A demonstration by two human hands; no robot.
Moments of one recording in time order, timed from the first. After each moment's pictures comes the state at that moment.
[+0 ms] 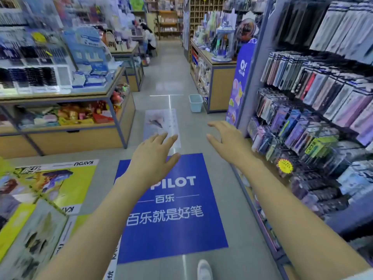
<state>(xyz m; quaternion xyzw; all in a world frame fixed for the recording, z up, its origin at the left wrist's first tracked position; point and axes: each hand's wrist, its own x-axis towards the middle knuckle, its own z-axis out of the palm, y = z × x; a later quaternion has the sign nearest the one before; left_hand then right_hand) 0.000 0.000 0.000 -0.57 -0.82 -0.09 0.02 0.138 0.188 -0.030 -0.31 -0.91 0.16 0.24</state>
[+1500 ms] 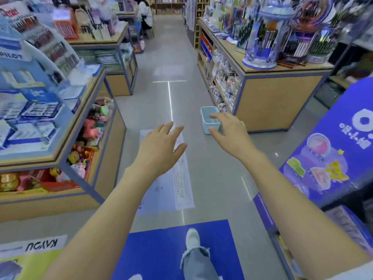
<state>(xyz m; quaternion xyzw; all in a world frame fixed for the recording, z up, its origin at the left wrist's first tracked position) -0.666 0.715 -0.045 -0.57 -0.82 -0.10 -0.02 -0.523 0.878 -0.062 -0.34 -0.90 0.15 0.21</state>
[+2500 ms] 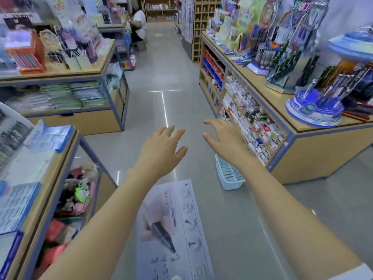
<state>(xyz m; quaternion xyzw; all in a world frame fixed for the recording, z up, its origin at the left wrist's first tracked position) -1.183 1.217 -0.039 -0.59 -0.80 -0.10 -0.03 -1.038 1.359 -0.060 -0.34 -0.91 0.15 0.19</state>
